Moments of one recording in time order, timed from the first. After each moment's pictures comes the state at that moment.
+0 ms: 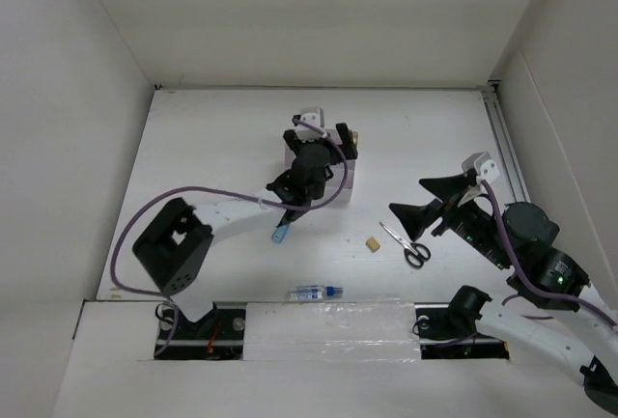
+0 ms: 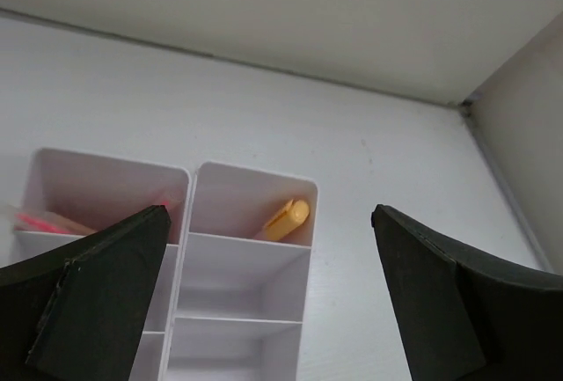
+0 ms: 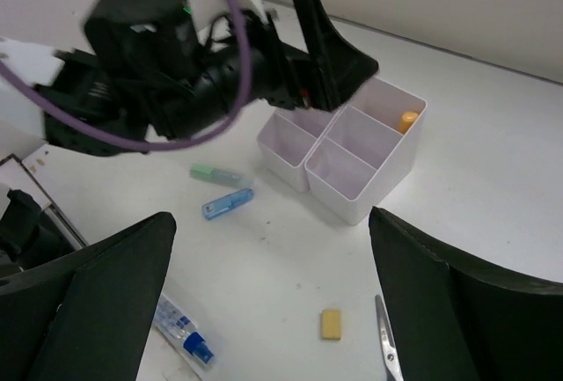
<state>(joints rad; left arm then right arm) -0.86 1.68 1.02 0.57 -0.63 -0.42 0.85 0.51 0.92 -0.43 0.14 0.18</state>
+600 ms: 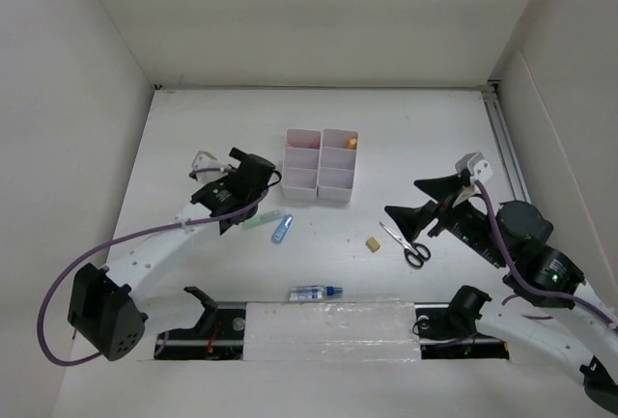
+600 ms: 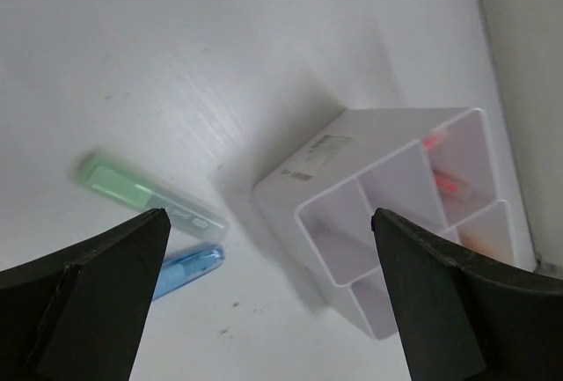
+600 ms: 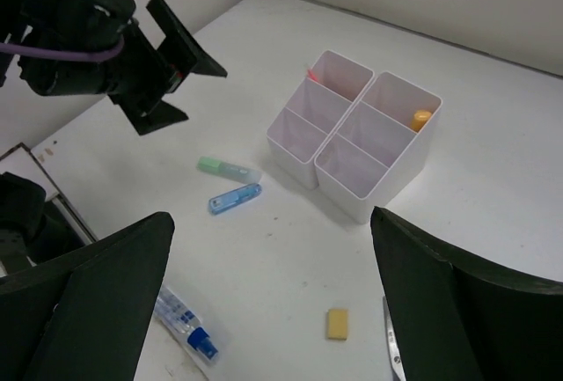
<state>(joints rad) -0.65 1.17 0.95 -0.66 -0.72 -1.52 0.85 0.52 0.90 -0.42 0.11 0.18</state>
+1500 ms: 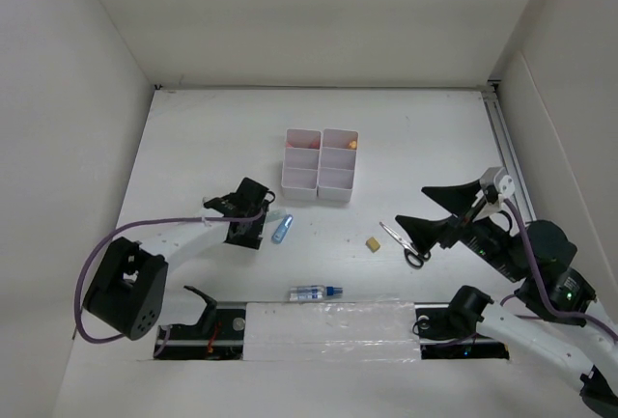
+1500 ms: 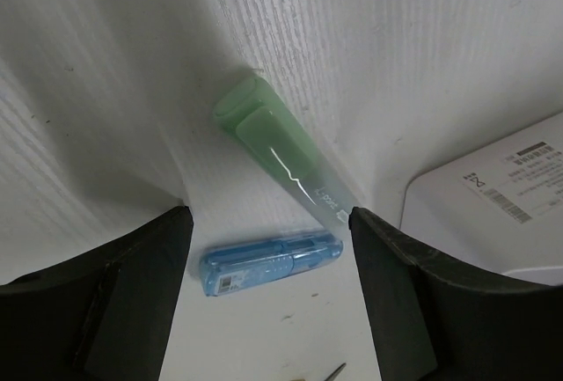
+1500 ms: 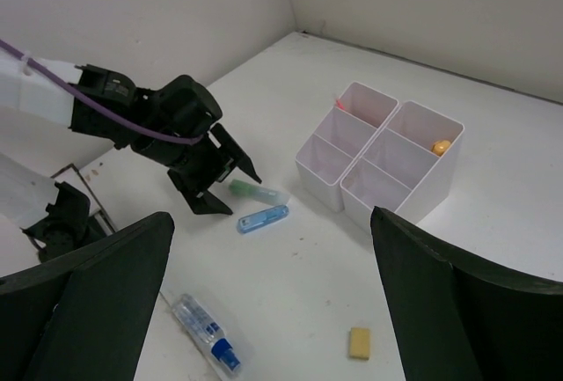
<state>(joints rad) -0.52 1.28 0.64 -0.54 -0.29 -1.83 0.85 0.37 0.83 -0.37 0.05 0.20</state>
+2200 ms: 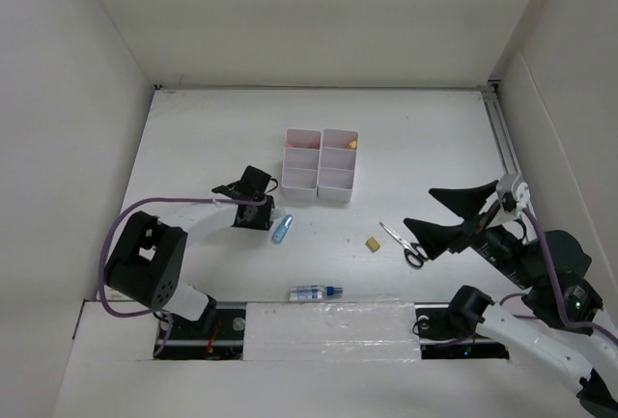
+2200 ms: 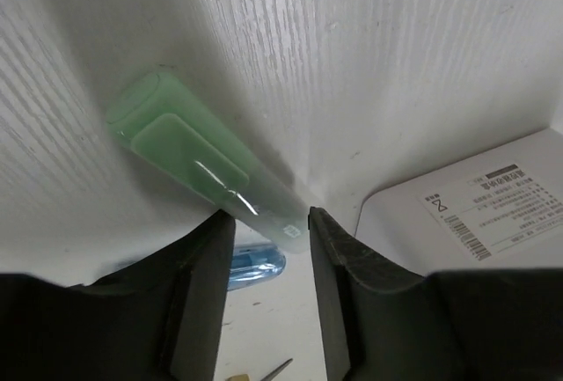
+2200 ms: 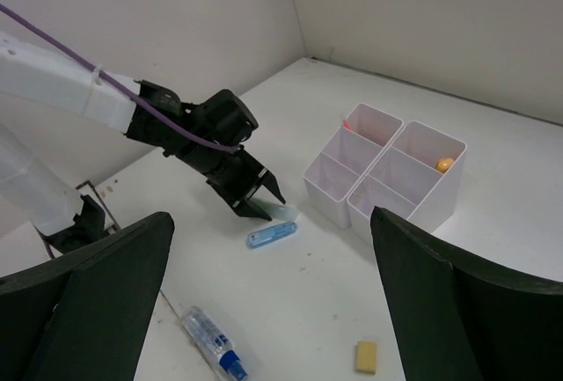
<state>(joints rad) -0.48 1.47 0.72 -0.44 -0.19 -1.89 0.85 0.30 0.82 -0.36 0.04 0.21</state>
